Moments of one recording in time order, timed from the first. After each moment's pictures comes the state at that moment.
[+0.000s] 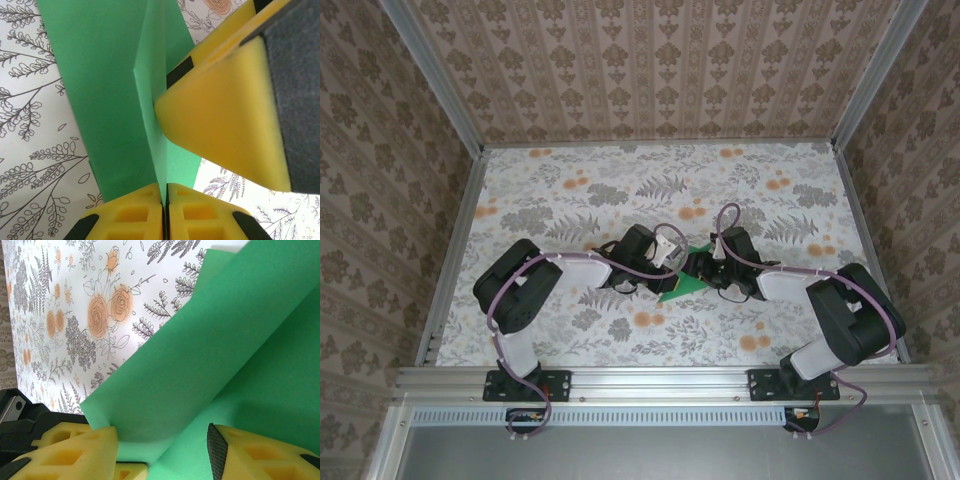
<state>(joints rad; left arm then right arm) -0.84 1.82 0.89 0.07 0.51 -0.26 0.42 1.51 0.54 0.17 -0.39 0.83</state>
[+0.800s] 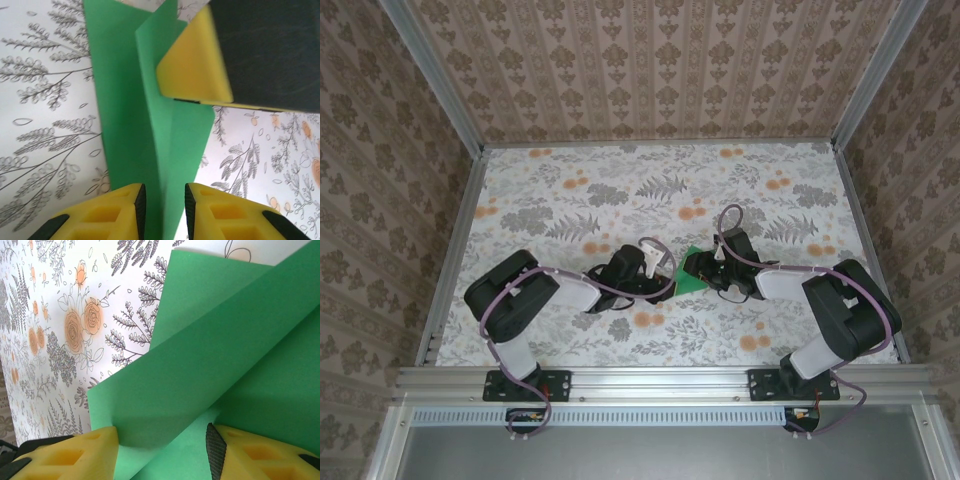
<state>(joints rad) -0.90 1.75 0.63 0.50 0.34 -0.45 0.41 1.54 0.54 0.17 -0.34 0.90</state>
